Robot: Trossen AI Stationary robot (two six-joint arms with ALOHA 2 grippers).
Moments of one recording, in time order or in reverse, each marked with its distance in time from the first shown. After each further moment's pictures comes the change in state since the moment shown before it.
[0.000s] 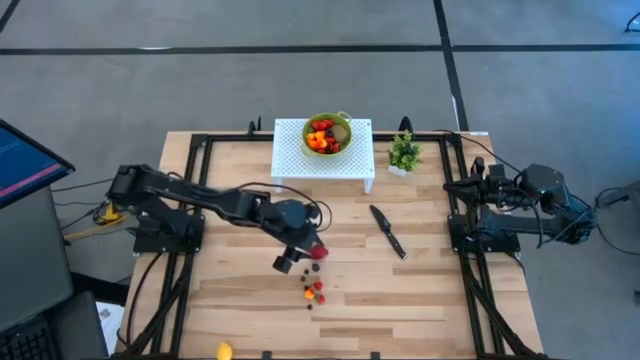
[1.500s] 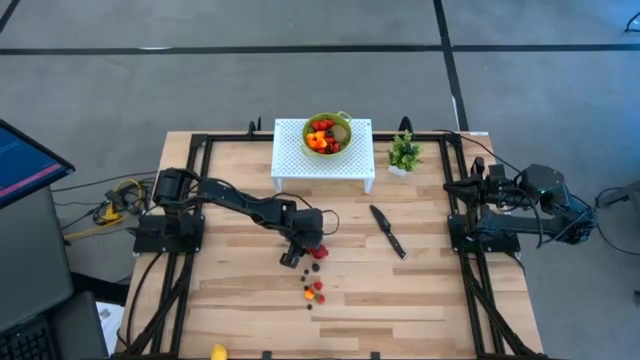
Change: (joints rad) left arm 0.112 0.339 -0.119 0.043 0.025 0.023; right arm 0.000 0.000 0.000 0.000 0.000 0.000
